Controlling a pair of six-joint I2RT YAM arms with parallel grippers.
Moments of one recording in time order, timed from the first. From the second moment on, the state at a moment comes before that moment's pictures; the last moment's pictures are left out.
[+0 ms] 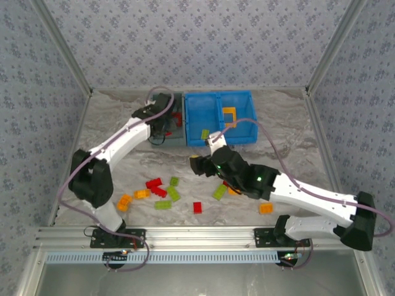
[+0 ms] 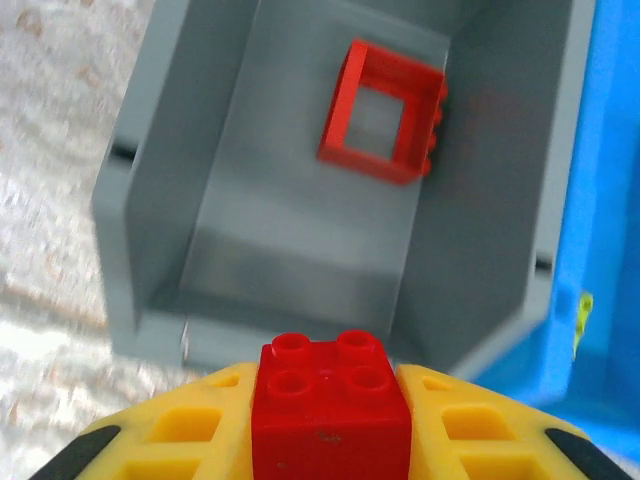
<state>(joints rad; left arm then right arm) -0.51 1.75 1.48 -0.74 -0.25 -0.76 1.10 1.16 0.99 -0.33 0.43 0.42</state>
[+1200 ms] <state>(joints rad) -0.54 1.76 1.68 -0.89 -0.30 -0.62 1.01 1.10 0.97 -0.73 0.55 0.77</state>
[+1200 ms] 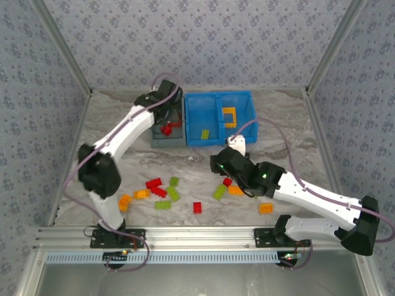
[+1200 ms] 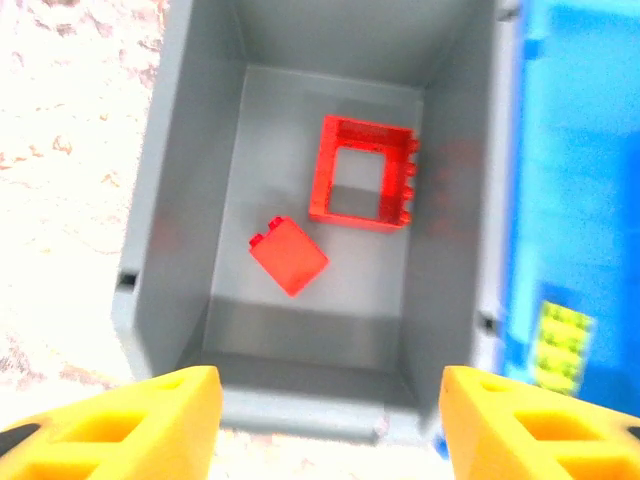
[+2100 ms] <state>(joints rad) -1.28 0.91 0.78 -0.55 -0.42 -0.70 0.64 1.65 1.01 -0.53 0.16 0.98</state>
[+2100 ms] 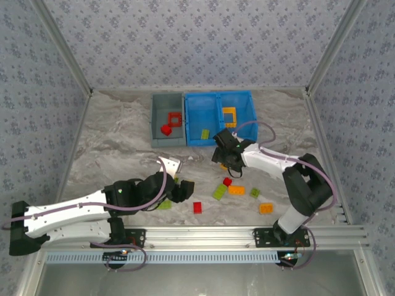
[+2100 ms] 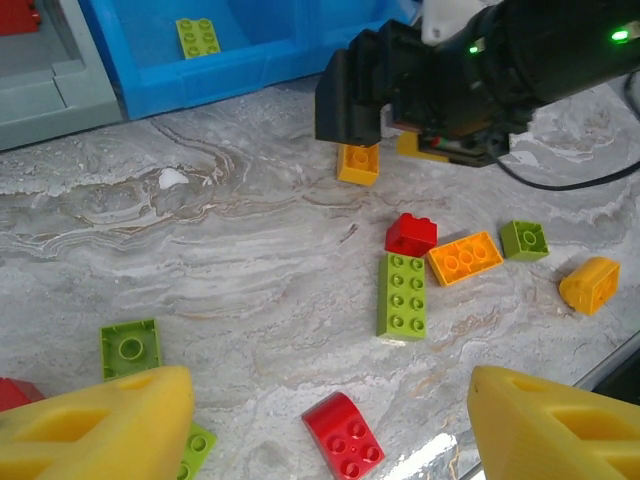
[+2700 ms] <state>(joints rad) -1.29 1.00 0.84 -0.54 -0.44 -0.69 0.58 1.64 1.05 -0.58 0.25 0.94</state>
